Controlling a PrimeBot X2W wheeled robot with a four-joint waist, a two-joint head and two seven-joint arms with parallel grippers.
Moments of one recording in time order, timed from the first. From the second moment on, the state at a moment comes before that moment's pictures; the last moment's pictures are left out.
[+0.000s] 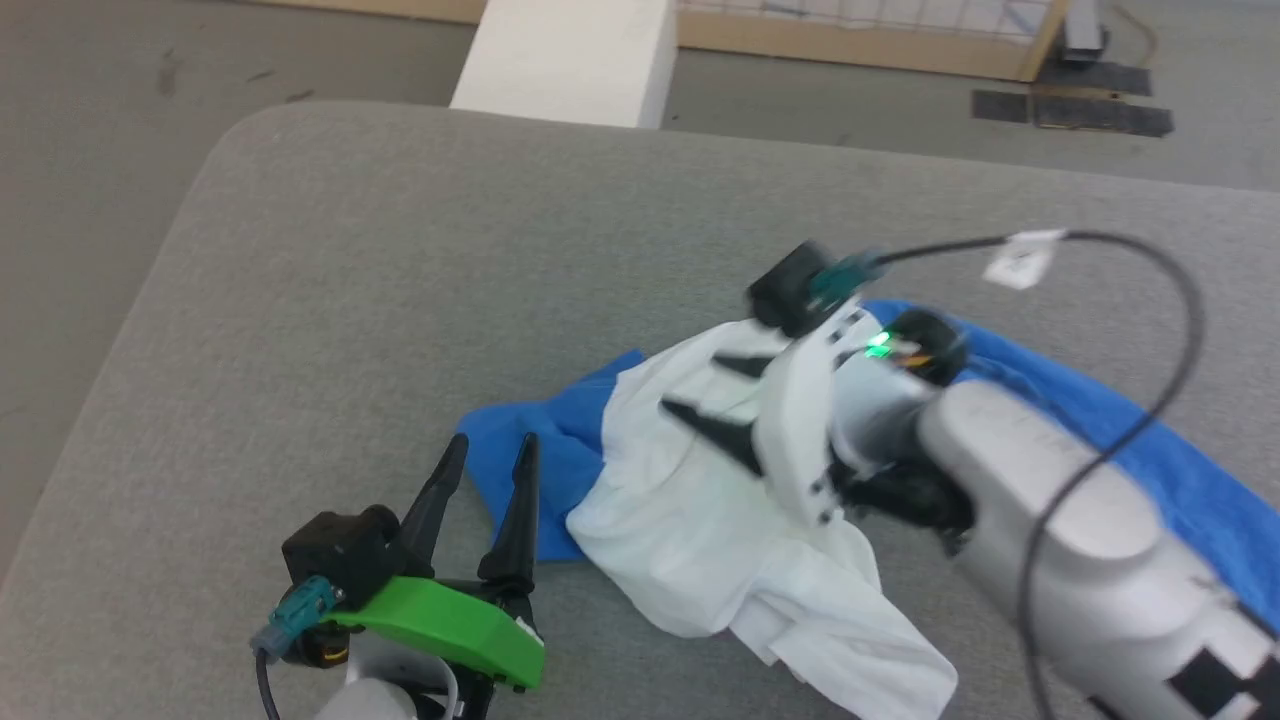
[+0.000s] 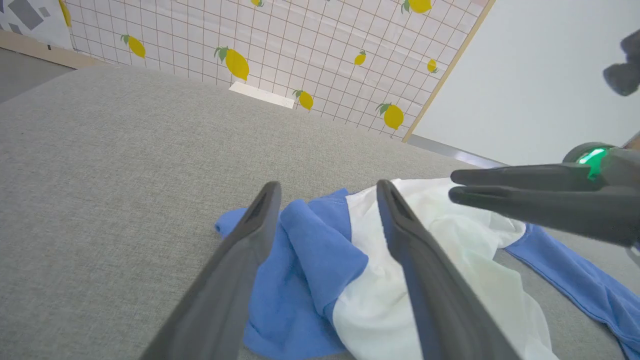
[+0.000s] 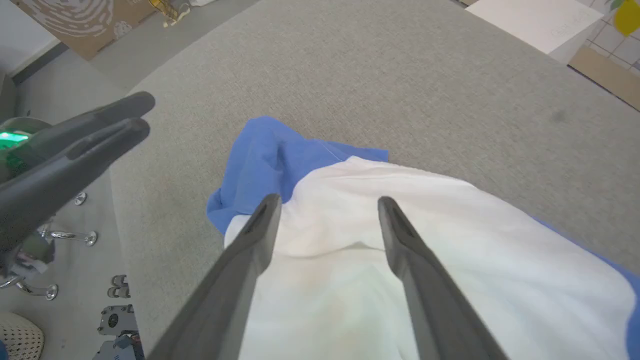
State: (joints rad) left arm -0.10 0.33 -0.53 -0.08 -0.71 0.21 -0.23; right arm -0.74 -0.25 0.79 0.35 0.76 0.13 0.51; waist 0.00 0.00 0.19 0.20
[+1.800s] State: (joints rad) left arm -0.07 0.36 -0.56 -0.12 -0.71 0.23 -0.19; right arm -0.01 -0.58 0.06 0.02 0.65 0.13 0.69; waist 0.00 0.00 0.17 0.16
